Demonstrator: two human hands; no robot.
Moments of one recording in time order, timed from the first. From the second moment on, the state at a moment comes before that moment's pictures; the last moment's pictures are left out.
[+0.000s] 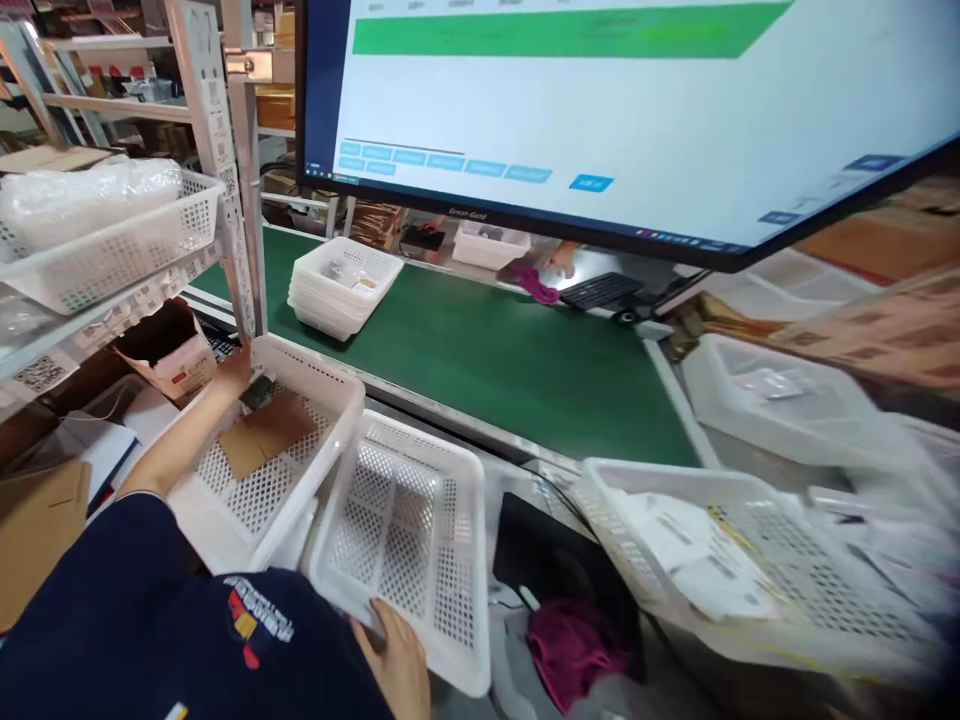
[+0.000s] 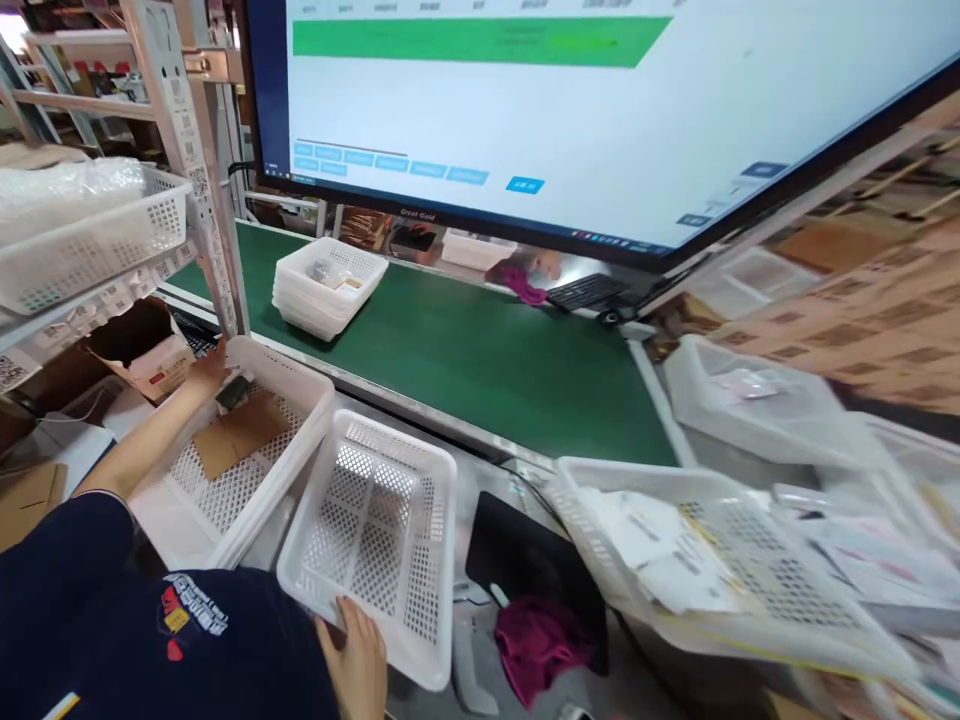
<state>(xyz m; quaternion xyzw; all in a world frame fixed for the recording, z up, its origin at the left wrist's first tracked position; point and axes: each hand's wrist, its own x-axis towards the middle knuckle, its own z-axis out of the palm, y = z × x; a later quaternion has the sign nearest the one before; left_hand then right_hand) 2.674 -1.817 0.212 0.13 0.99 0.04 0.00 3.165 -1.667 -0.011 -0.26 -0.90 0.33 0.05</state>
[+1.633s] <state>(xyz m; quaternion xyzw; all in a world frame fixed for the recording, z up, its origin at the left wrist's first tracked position) 2.969 -1.714 0.092 0.14 0.82 0.49 0.27 3.207 -1.575 0.118 -0.33 -0.83 0.45 -0.04</state>
